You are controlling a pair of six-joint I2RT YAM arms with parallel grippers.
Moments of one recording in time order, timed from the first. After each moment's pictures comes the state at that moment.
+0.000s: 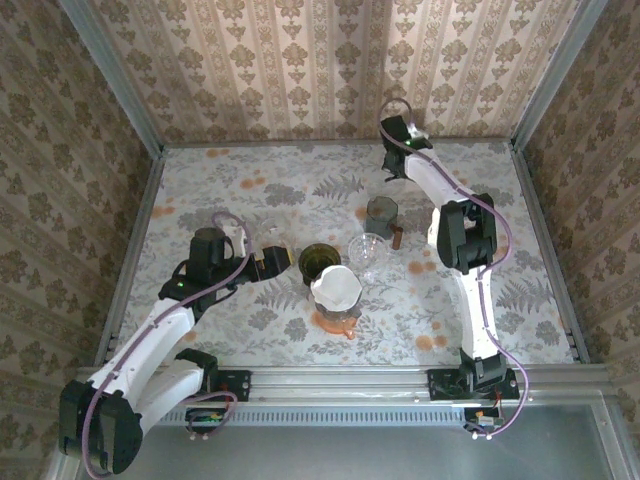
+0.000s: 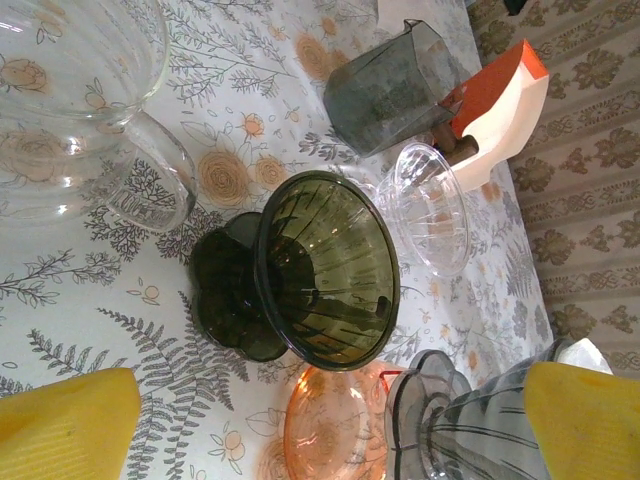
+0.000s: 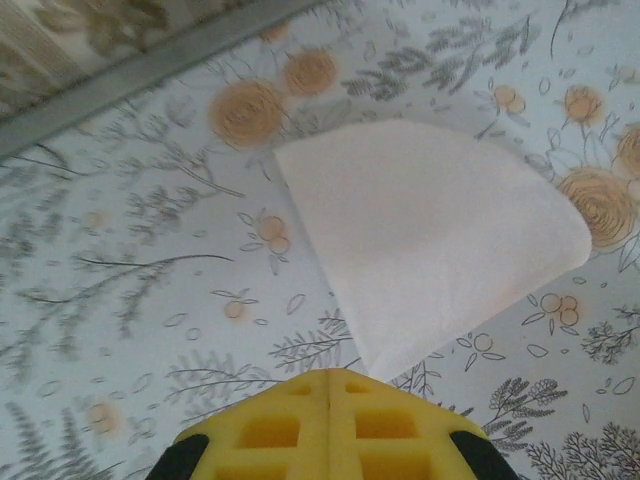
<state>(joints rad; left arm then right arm) -0.37 0.90 0.55 -0.25 0.55 -0.61 0.24 2.32 2.10 -0.77 0.44 0.67</state>
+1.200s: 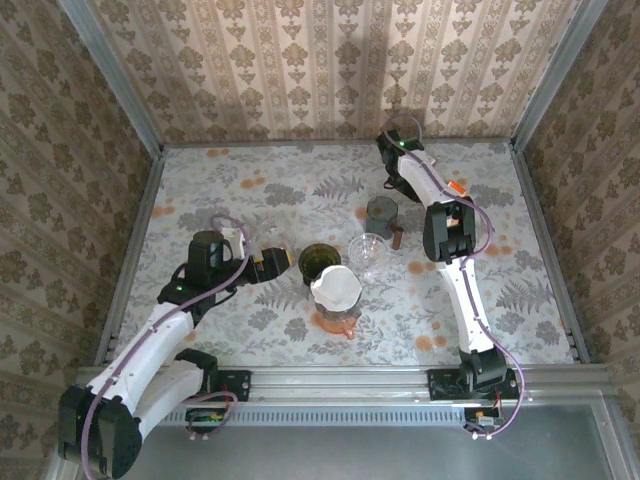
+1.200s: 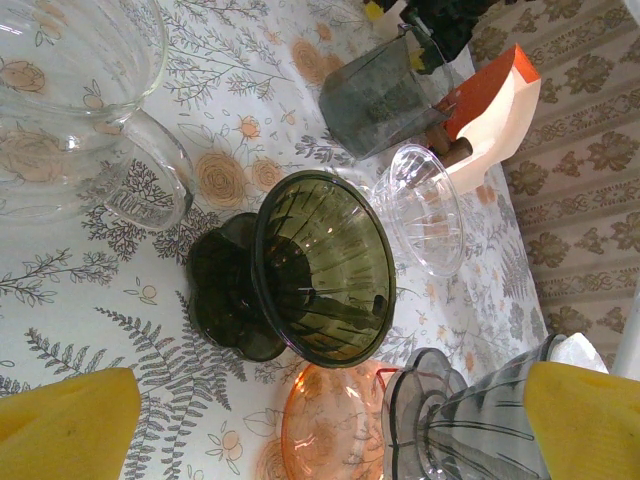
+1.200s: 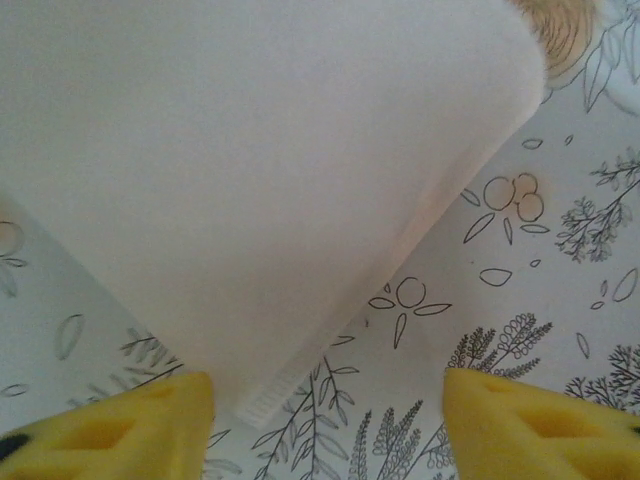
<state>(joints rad) -0.37 0.87 0.53 -0.24 0.55 -0.62 0.21 2.67 2.49 -1.20 0.48 1.01</state>
